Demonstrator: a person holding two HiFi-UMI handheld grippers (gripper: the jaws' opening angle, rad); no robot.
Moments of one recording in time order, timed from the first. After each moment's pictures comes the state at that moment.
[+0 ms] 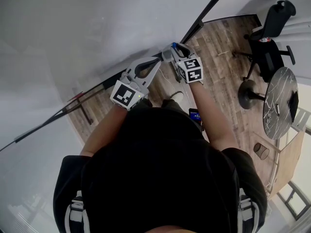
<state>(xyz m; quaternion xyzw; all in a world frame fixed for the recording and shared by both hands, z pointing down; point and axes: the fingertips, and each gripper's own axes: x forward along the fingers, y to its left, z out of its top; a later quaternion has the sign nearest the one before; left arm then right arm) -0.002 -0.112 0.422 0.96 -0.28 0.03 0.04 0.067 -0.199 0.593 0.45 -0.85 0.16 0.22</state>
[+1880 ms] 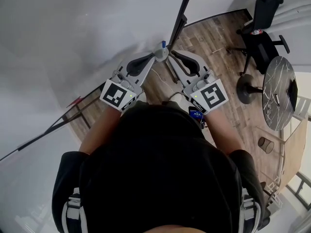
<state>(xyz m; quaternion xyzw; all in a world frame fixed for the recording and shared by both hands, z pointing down) 0.016 -0.097 0.359 0.97 -0.24 0.01 0.01 0.058 -0.093 0.342 0.40 -0.92 0.02 0.03</state>
